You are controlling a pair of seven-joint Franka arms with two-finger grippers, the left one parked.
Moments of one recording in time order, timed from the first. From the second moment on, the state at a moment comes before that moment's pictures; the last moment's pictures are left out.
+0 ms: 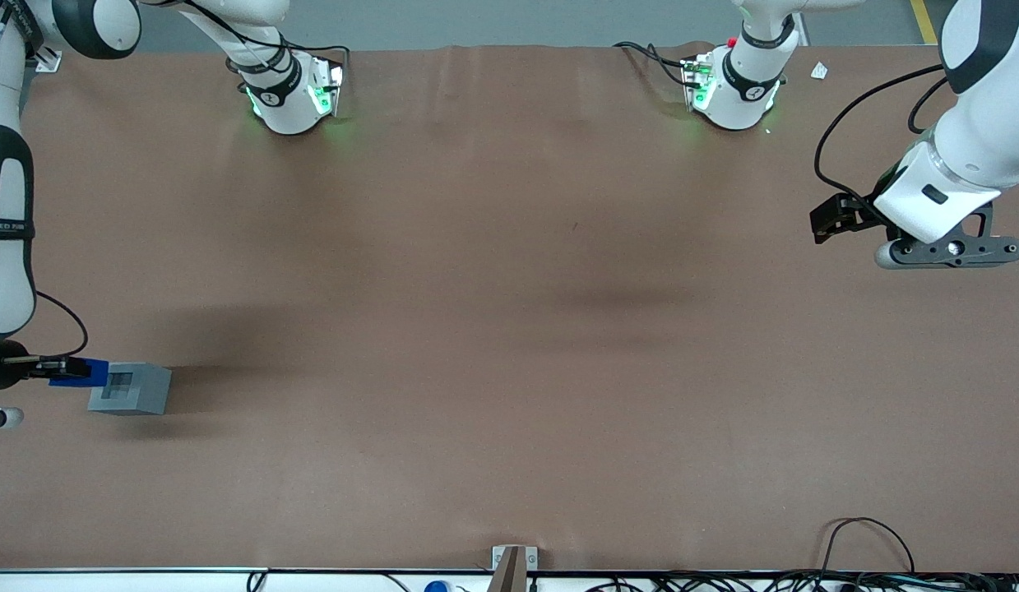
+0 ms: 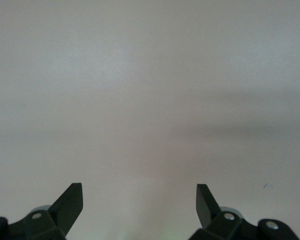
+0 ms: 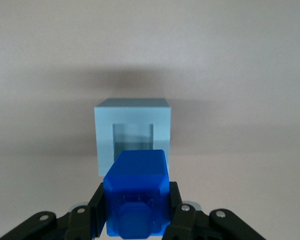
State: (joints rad) arm -0.28 0.69 -0.05 -1.26 0.00 1.83 -0.34
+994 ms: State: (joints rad) arm -0.30 0.61 -0.04 -1.50 0.04 2.08 -0.35
